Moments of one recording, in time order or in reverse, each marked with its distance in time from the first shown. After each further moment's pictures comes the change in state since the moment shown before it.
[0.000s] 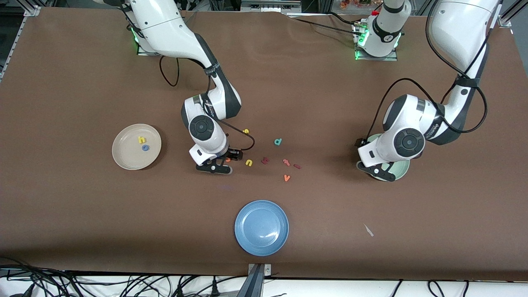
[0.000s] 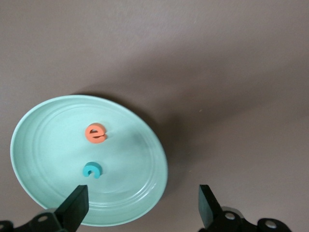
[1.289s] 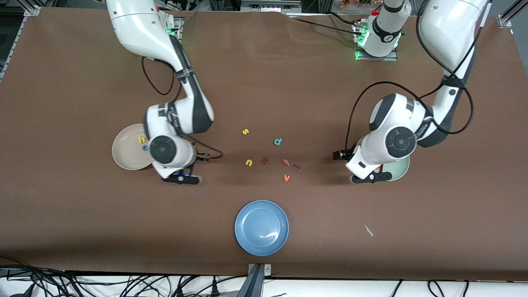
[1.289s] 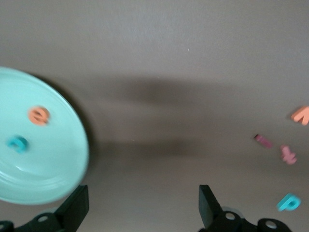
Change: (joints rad) left arm -0.091 0.065 -0.014 0.151 -0.157 -0.007 -0.585; right arm -0.073 -0.053 -0.184 0.104 0.006 -0.420 -0.215
